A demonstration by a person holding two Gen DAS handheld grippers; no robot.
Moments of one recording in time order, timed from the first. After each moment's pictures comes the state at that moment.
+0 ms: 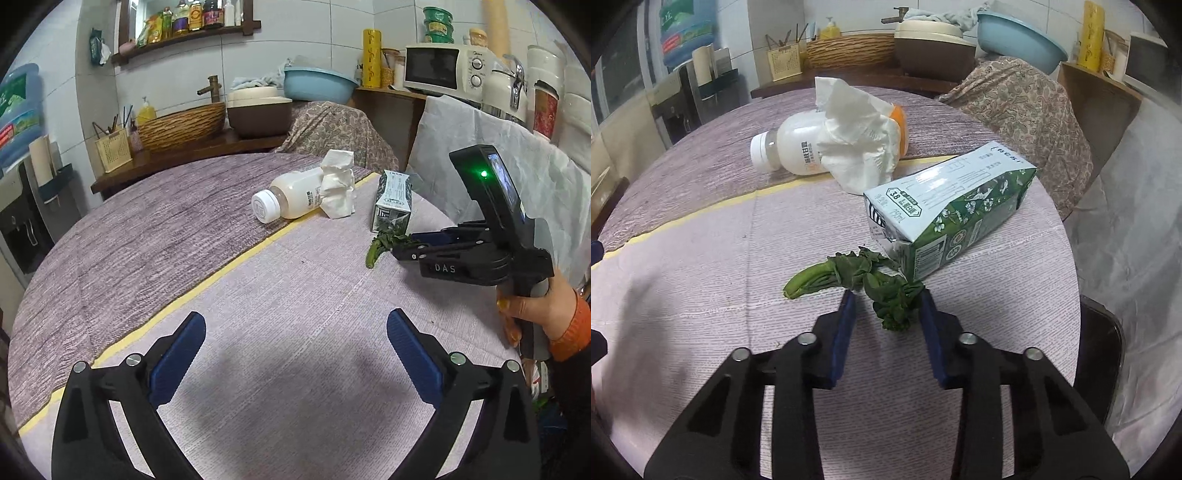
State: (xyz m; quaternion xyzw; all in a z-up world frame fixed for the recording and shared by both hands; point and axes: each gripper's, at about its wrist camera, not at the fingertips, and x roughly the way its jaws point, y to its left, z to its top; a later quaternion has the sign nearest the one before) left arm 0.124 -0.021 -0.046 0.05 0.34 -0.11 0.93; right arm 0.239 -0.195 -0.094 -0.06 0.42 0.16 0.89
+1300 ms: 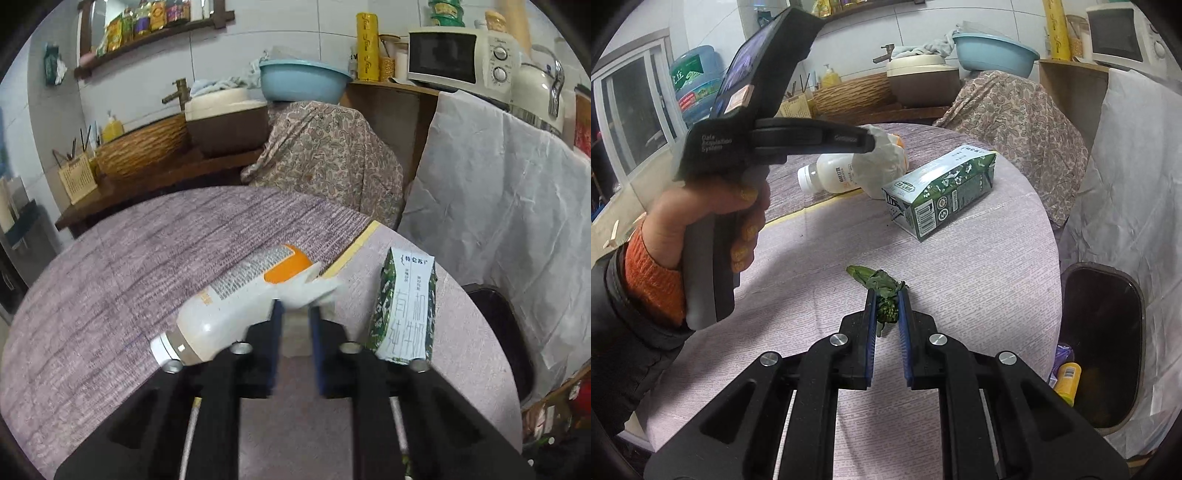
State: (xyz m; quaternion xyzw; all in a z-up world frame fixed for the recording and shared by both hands) left arm 0.285 -0.108 -0.032 0.06 0.35 -0.11 0.93; right arm 0.160 -0.233 -0.077 0.04 0.36 0.19 0.91
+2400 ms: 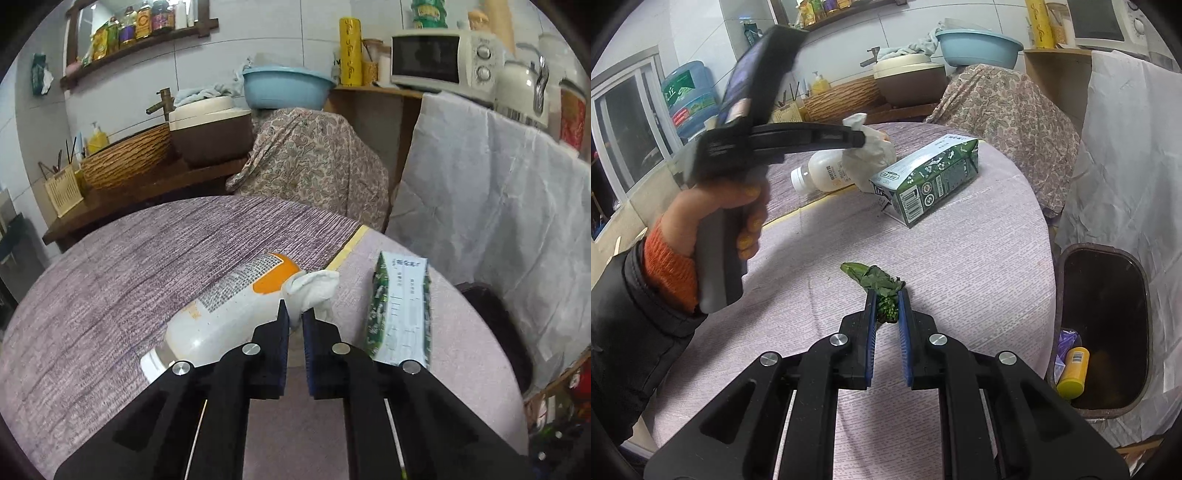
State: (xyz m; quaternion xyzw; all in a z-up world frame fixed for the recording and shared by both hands) left arm 0.281 -0.105 -0.032 0.06 0.32 -0.15 0.93; right arm 0.154 -0.246 -0.087 0.08 0.36 0.18 0.91
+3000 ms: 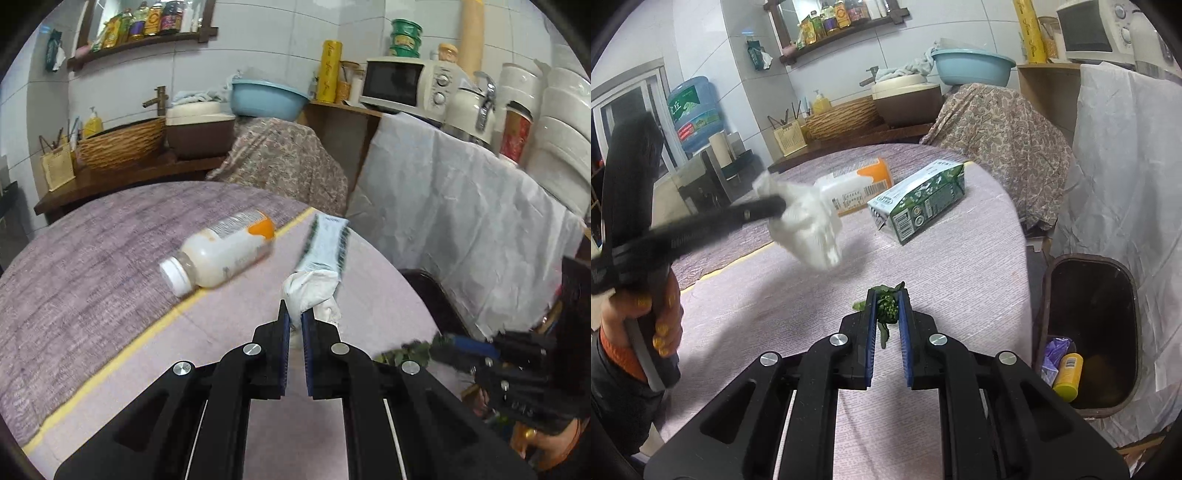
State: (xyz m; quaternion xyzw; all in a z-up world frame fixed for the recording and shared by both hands) left arm 0.170 -0.081 -0.019 0.02 0.32 -0.21 0.92; right arm 0.129 -0.266 -0.067 0.09 0.32 0.18 0.93
